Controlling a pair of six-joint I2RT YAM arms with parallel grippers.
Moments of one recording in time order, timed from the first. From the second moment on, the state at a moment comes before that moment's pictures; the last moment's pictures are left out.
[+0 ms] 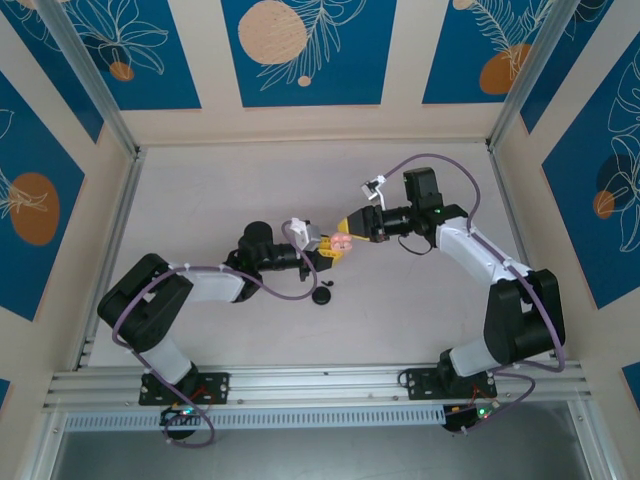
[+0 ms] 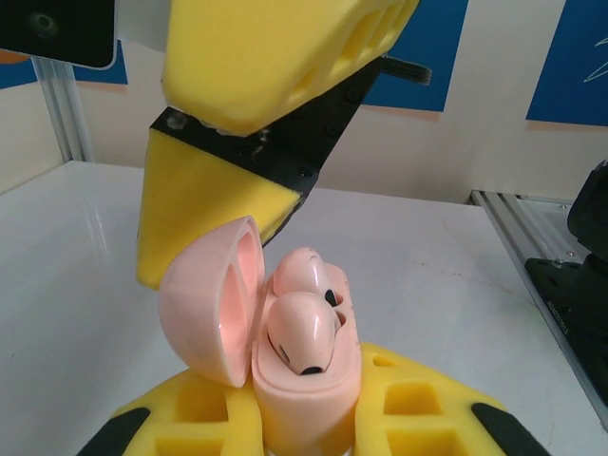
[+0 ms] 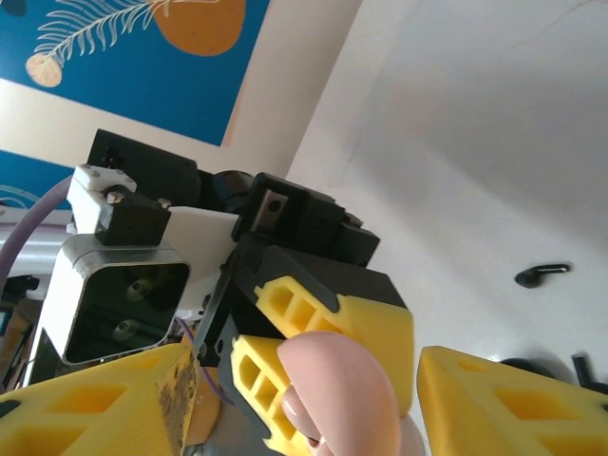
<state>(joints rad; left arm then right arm) -0.68 1.64 0.66 0.92 0.72 0.00 0.28 1.47 1.03 -0.36 -1.17 0.38</state>
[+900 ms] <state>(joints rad) -0.68 1.65 0.66 0.95 0.80 -0.07 0.23 1.12 0.96 -0.44 -1.06 -0.19</state>
